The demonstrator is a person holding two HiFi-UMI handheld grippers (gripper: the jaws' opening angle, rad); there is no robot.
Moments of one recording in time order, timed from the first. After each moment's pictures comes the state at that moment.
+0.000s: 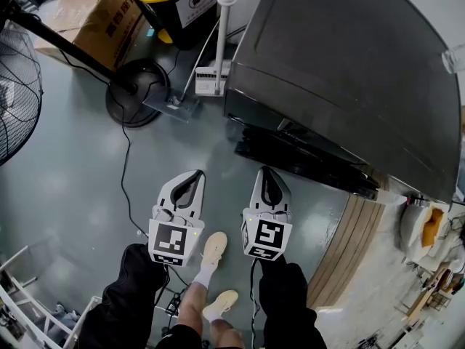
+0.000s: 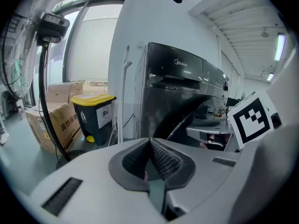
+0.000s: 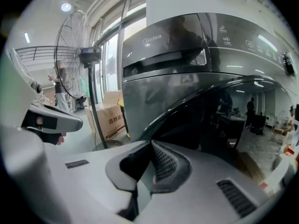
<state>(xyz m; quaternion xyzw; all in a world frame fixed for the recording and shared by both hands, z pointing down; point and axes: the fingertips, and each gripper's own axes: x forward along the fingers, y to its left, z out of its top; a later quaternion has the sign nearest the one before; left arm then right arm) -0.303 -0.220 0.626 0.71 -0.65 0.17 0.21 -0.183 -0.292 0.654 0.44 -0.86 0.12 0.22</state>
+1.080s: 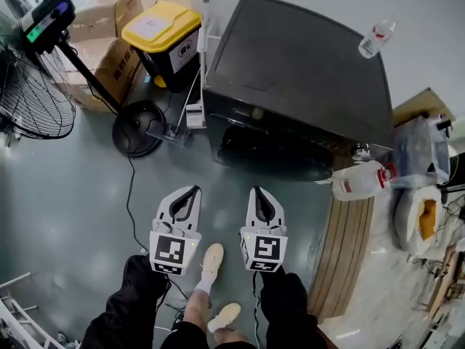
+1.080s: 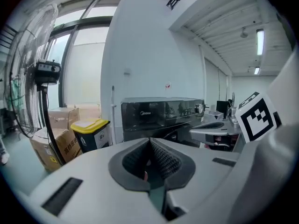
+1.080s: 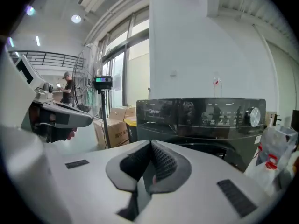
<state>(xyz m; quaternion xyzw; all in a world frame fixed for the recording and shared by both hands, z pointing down) -0.218 -0.096 0.434 0.74 -0.64 0.15 0.12 -0.093 -0.152 0.464 0.44 -0.88 0.08 0.15</state>
